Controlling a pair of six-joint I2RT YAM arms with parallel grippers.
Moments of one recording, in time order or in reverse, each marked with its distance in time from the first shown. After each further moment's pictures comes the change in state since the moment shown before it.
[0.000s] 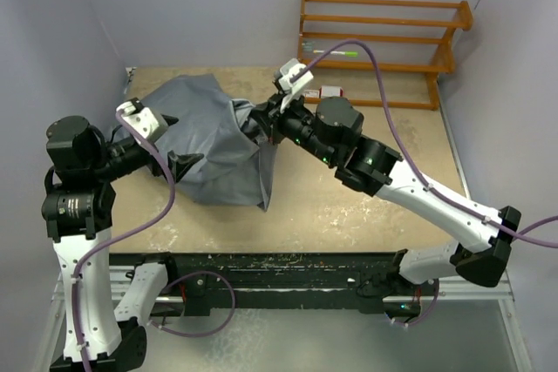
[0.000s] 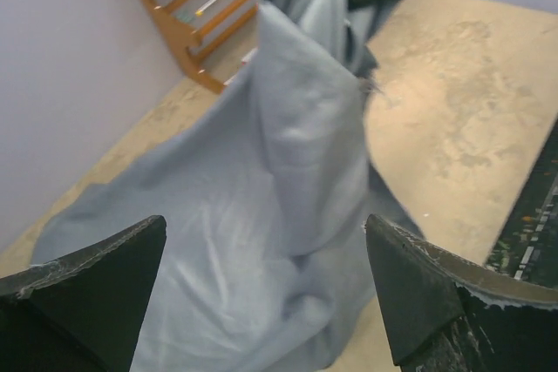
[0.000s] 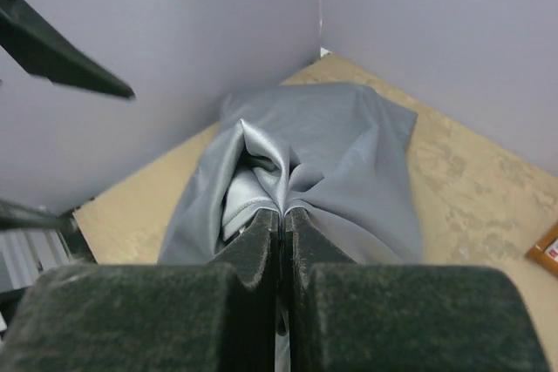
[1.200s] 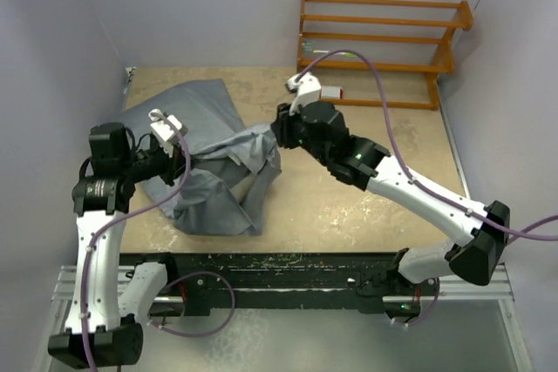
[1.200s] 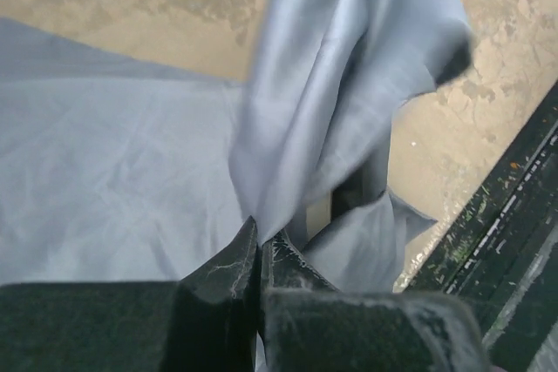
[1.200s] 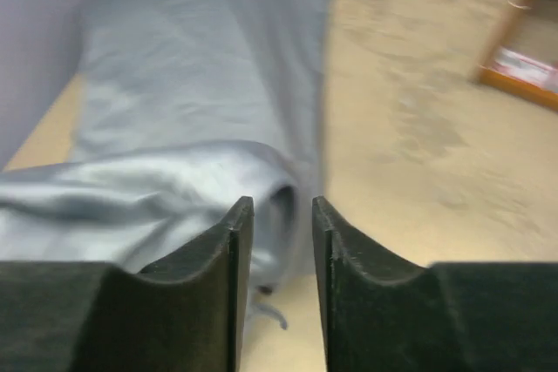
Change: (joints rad) left arm -0.024 -0.004 -0.266 -0.045 -0.117 0.013; right arm -0.062 0.065 -0.066 -0.157 0.111 0.188
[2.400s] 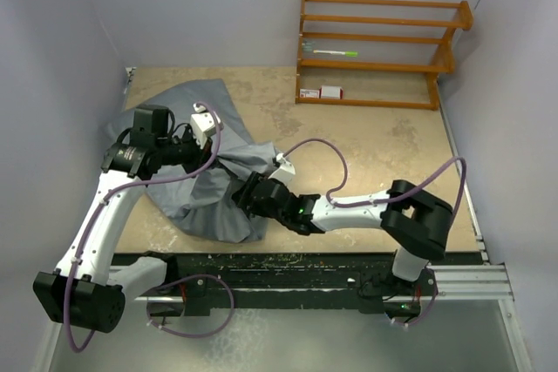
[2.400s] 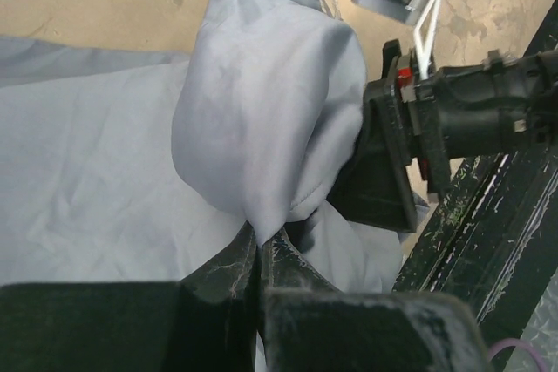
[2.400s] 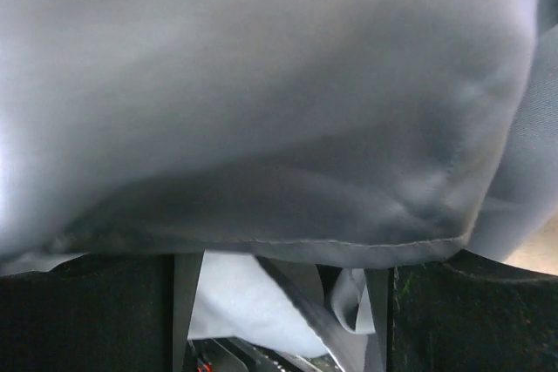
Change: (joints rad) left arm -0.265 0.271 0.050 -0.004 -0.151 0.041; right arm 0.223 0.288 -0.444 0.407 0.153 0.948
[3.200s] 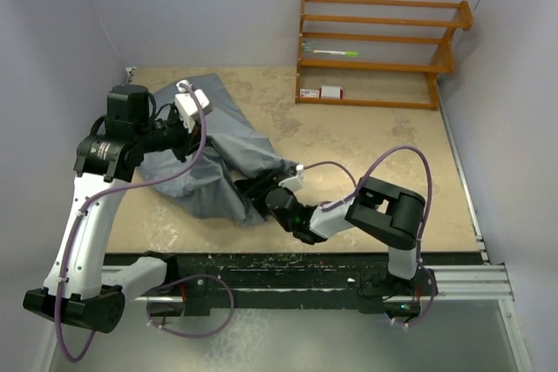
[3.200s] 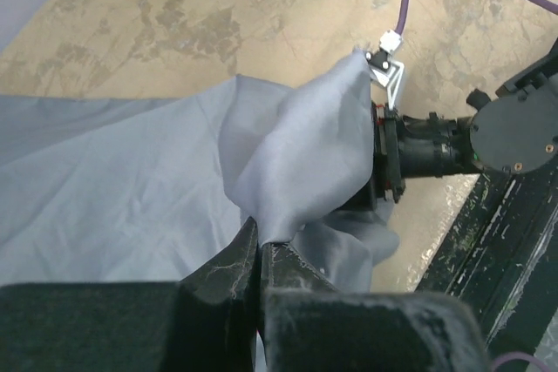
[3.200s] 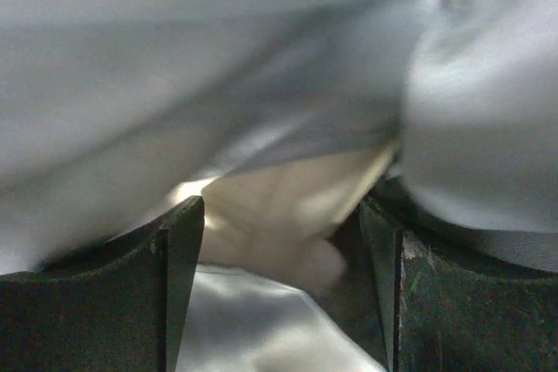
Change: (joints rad) left arm -0.002 -0.003 0.295 -0.110 -0.022 0.004; right arm -0.026 0.201 -0.172 0.586 0.087 0.319
